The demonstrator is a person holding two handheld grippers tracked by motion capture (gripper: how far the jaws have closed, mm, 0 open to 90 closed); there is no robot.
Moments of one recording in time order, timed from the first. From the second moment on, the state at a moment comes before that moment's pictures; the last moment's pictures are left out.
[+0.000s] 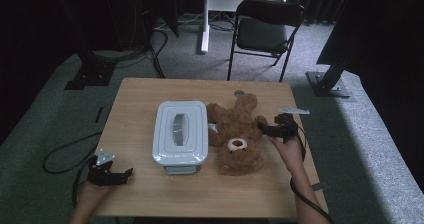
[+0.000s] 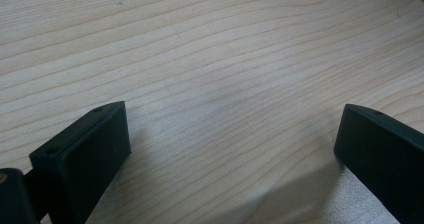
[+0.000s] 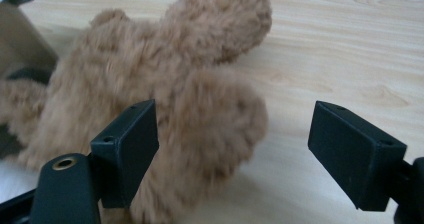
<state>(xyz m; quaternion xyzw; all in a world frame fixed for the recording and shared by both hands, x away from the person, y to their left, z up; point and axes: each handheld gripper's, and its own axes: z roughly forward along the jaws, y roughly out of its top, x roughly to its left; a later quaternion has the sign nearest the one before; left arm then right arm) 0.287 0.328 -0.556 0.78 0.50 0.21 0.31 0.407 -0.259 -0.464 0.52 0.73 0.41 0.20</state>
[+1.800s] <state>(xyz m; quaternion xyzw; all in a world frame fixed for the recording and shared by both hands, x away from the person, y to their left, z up) 0.287 0.328 -0.556 0.78 0.50 0.21 0.31 0.313 -0.284 -0.488 0.45 0.78 0.44 0.05</state>
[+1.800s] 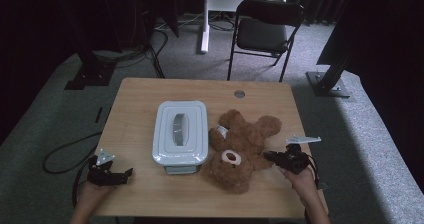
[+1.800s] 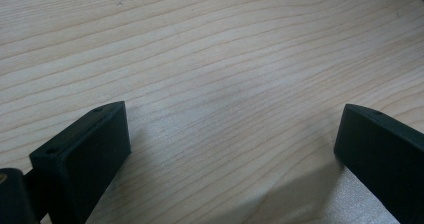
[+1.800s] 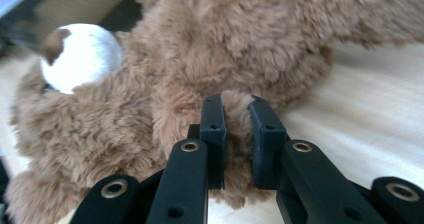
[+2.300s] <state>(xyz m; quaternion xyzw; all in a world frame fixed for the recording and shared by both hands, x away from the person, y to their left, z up) 0.287 0.328 -0.556 0.78 0.51 0.21 0.31 0.325 -0.277 -0.457 0.41 0.76 0.49 0.10</state>
